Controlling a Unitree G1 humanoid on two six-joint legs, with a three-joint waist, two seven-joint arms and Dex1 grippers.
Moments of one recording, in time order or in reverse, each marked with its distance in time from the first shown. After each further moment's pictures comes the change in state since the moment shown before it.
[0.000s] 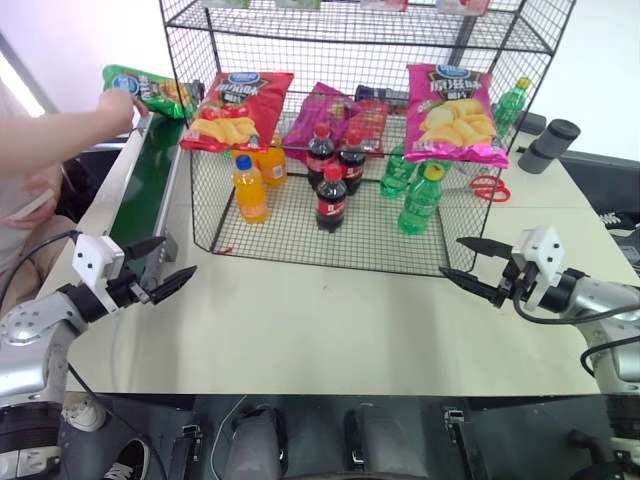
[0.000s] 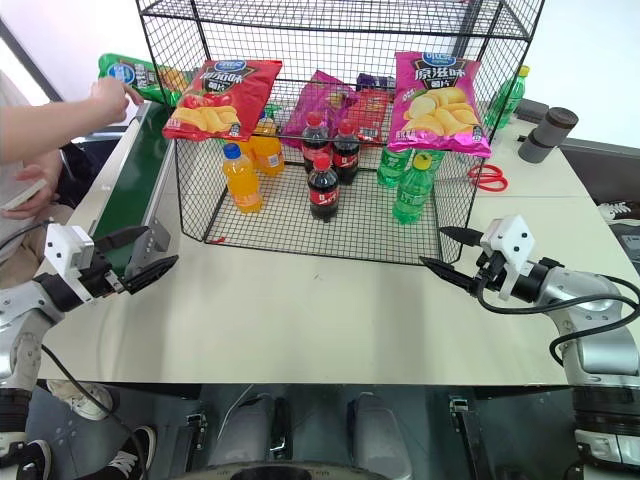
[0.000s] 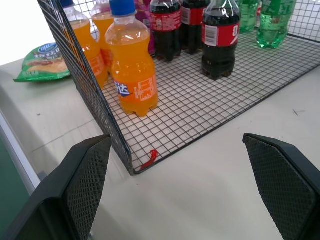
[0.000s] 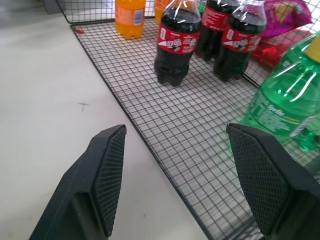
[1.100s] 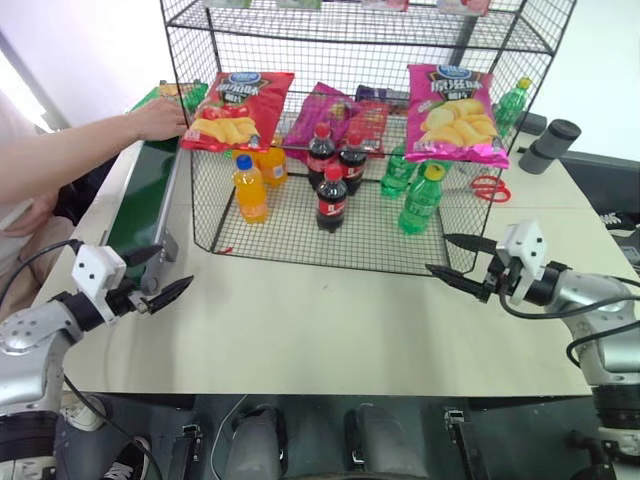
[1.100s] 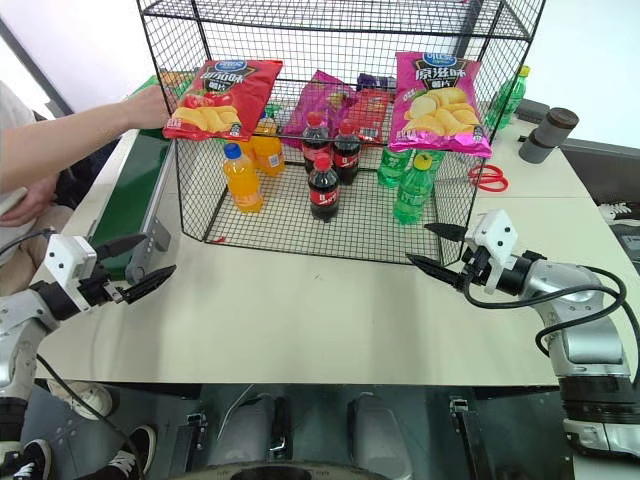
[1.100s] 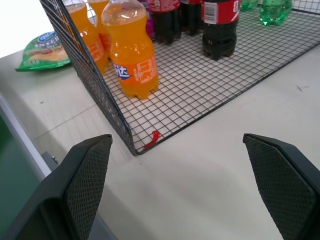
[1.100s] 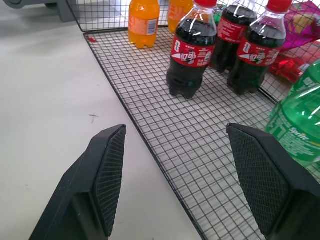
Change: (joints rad) left arm 0.048 0.003 0.009 0.001 0.070 -0.056 0.037; right arm -0.052 0.019 0.055 0.000 -0.002 0.002 0.003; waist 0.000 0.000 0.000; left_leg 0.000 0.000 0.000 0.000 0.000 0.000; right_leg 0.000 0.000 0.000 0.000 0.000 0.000
